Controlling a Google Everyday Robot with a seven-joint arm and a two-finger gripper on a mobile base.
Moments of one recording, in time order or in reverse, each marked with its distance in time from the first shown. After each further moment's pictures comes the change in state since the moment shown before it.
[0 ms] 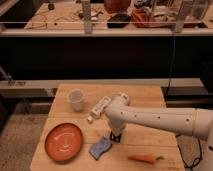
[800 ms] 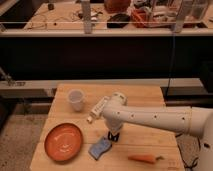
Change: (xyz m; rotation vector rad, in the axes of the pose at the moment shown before) arm -0.005 -0.007 -0.003 0.007 -0.002 -0.011
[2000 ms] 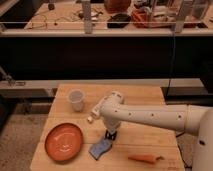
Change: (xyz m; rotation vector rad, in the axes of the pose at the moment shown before) arm -0.005 -0.014 0.000 0.007 -0.002 -0.016
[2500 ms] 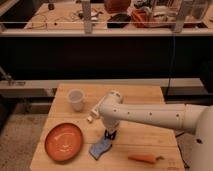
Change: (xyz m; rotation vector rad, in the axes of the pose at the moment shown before) arm -0.002 -0.007 0.001 0.005 -0.005 -0.005
